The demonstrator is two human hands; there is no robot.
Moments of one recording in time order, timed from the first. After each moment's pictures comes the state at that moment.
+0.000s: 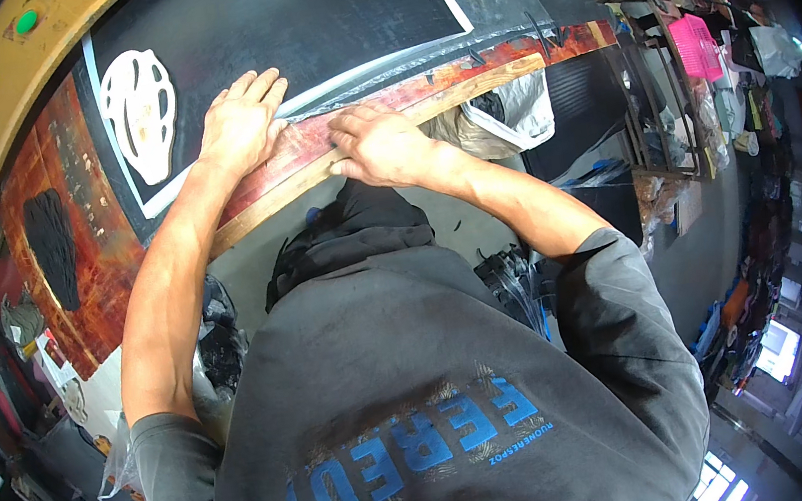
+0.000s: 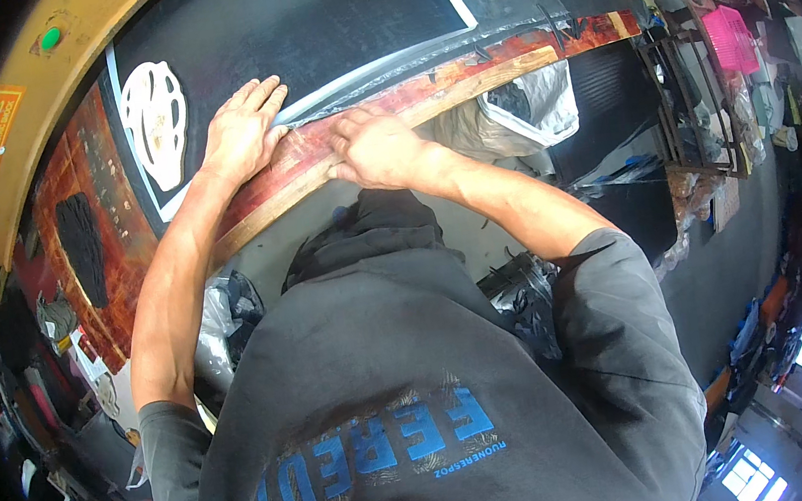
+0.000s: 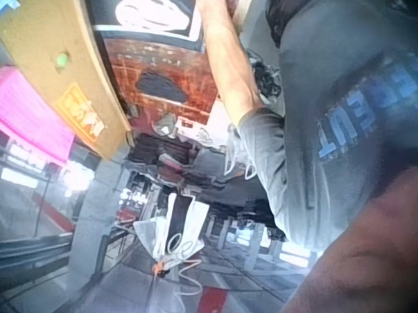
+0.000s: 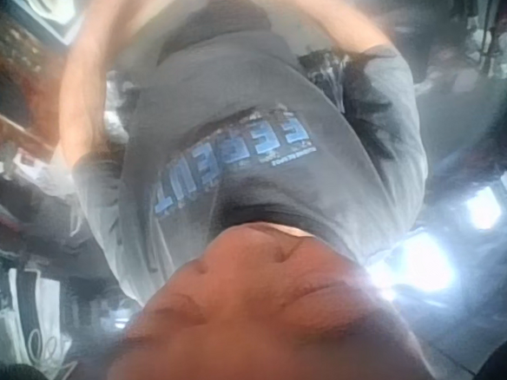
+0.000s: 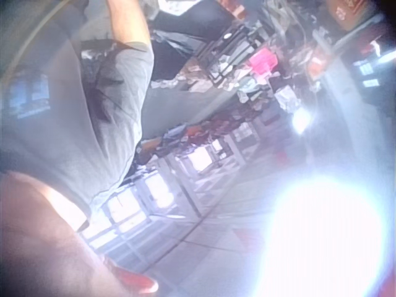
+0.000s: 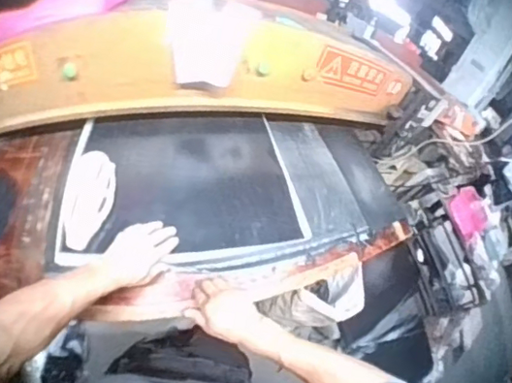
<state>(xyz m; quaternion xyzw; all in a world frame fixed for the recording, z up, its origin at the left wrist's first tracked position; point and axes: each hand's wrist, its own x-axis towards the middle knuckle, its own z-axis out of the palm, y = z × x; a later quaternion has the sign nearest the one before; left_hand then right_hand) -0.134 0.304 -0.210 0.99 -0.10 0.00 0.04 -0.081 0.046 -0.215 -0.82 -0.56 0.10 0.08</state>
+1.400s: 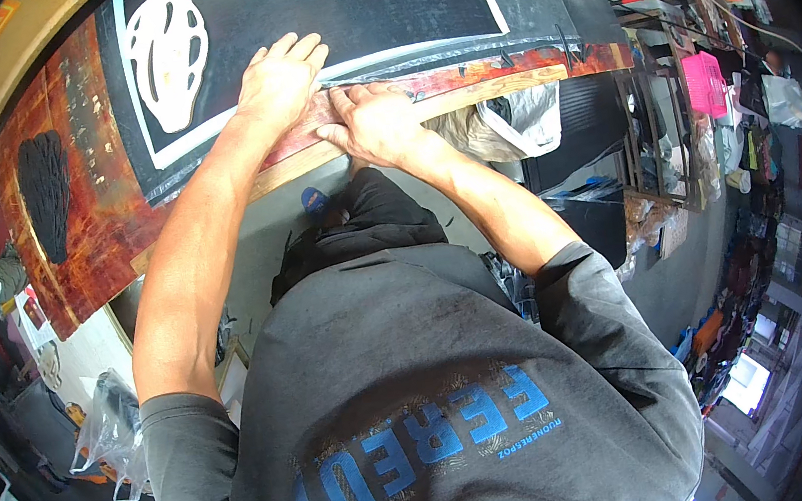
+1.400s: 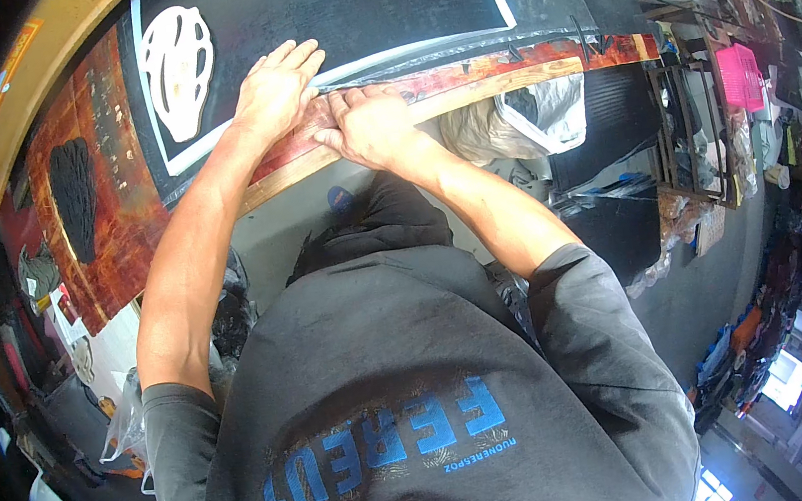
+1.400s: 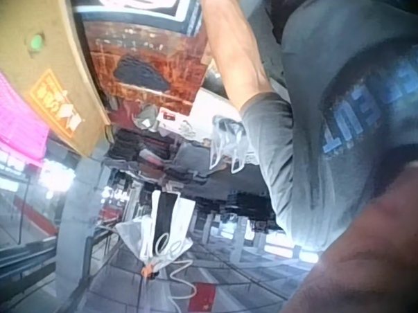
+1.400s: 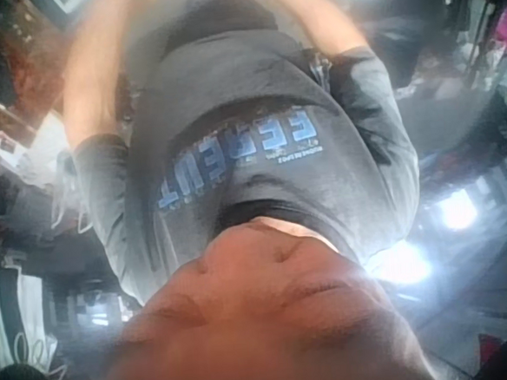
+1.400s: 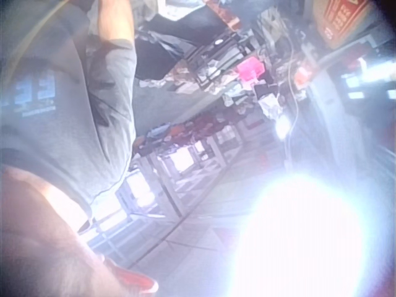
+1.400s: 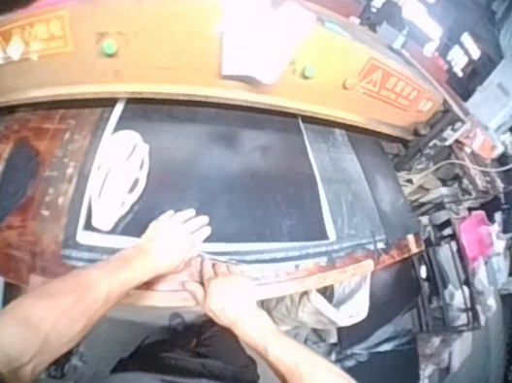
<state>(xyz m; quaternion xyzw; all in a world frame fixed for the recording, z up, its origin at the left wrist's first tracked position) -0.134 0.297 -0.223 1.00 -0.03 -0.01 0.06 -0.100 0.094 -0.237 -0.87 -0.49 0.01 0.09</state>
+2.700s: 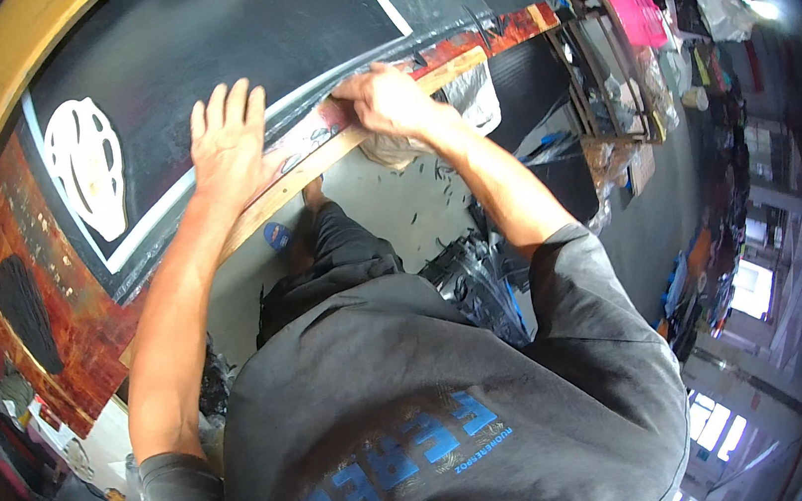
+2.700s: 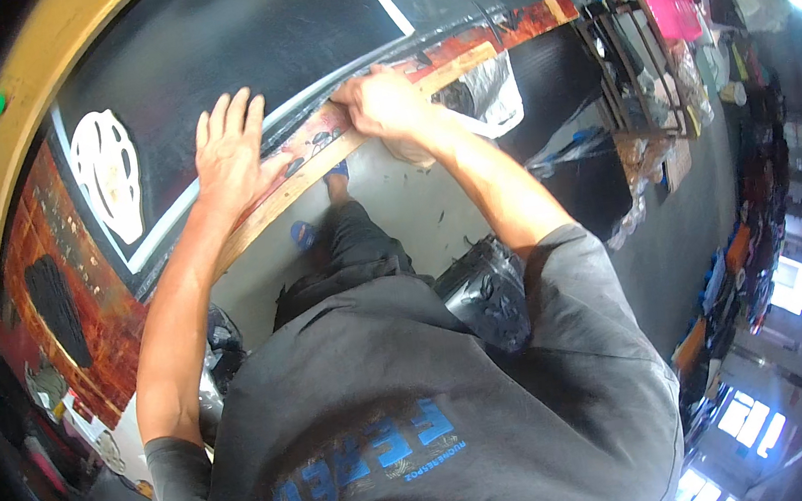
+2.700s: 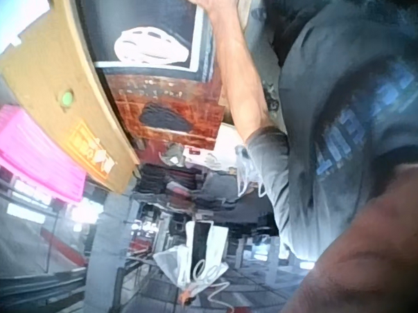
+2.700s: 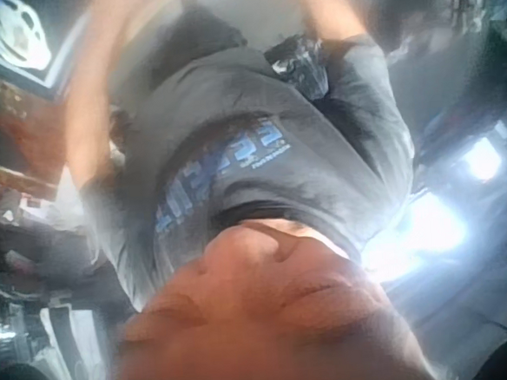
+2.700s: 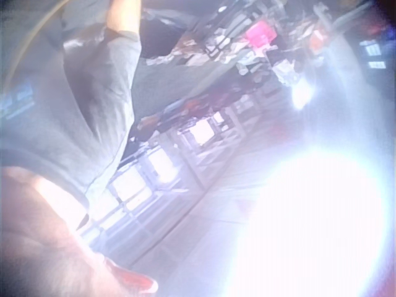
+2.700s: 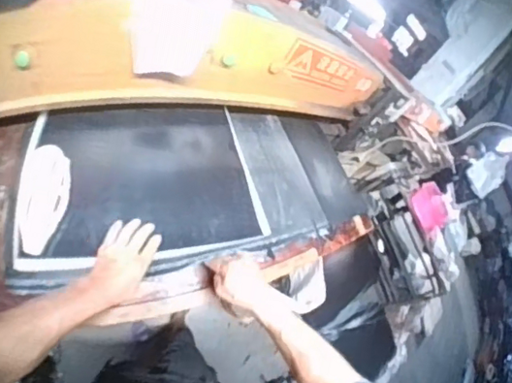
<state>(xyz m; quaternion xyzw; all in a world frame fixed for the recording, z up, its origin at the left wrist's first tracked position) -0.113 0.248 -0.205 1.00 -0.05 0.02 0.07 0.014 -0.006 -0.206 -0.89 -0.42 0.16 0.10</state>
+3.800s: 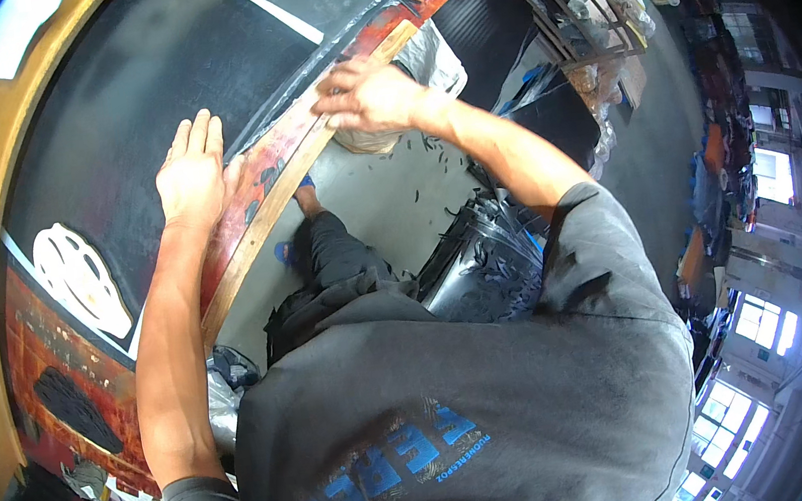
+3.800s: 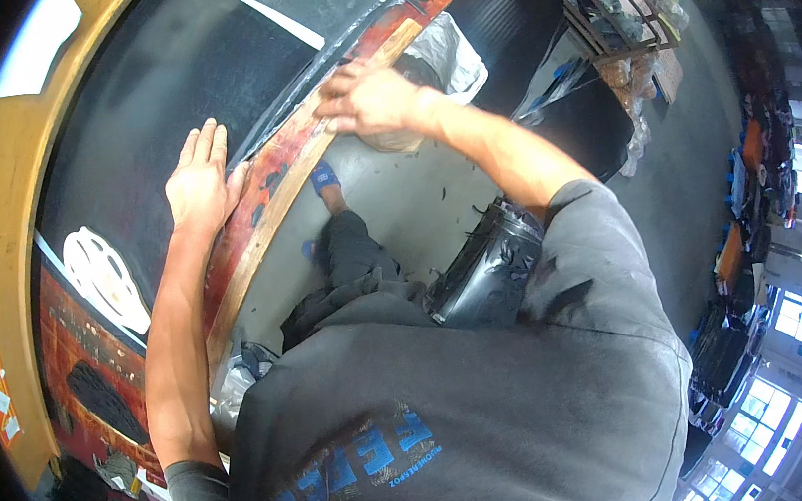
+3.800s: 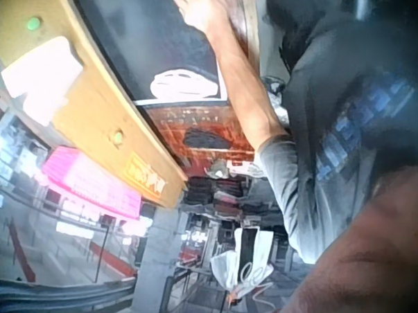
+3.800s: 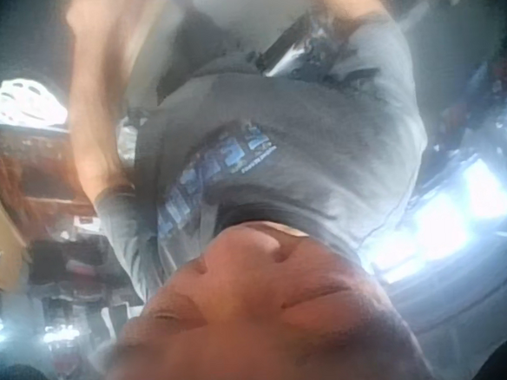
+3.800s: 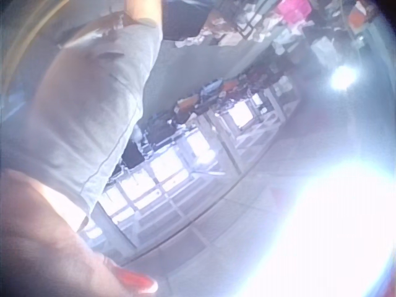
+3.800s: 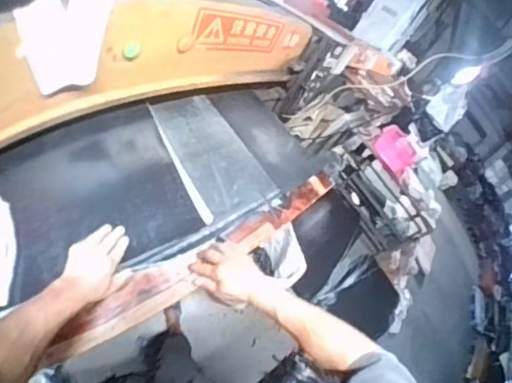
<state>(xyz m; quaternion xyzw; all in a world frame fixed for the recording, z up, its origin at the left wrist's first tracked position) -0.045 0.236 -0.217 0.99 -0.17 0.01 0.00 0.033 -0.103 -0.231 -0.87 -0.48 0.01 0.08</state>
